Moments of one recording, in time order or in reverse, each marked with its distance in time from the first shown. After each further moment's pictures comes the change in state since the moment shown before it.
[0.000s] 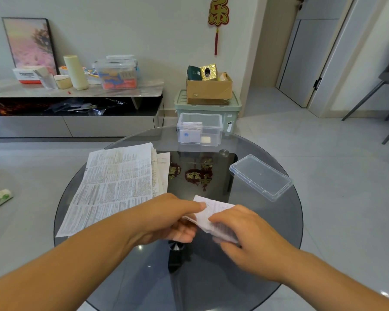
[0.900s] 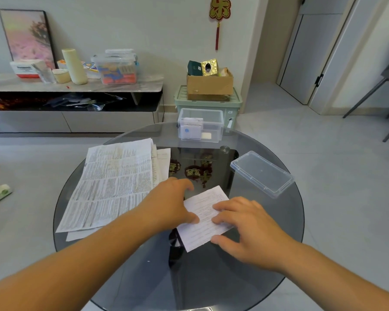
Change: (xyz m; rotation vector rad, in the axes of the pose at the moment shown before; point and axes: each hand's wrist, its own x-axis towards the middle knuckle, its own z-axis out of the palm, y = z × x) left_hand 0.021 -0.003 -0.002 1.000 0.399 0.328; right_hand 0.006 0.003 -0.002 -0.095 -0.037 0.018
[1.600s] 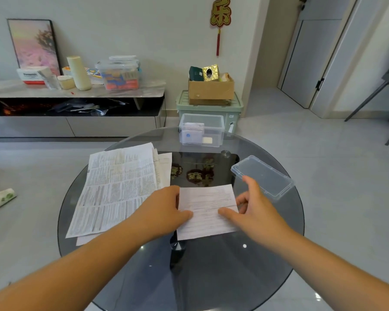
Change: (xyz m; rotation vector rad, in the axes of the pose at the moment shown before) left_hand -0.014 -0.011 0.001 -0.277 0.015 -0.066; right_hand 0.020 0.006 -0.011 0.545 0.186 0.417
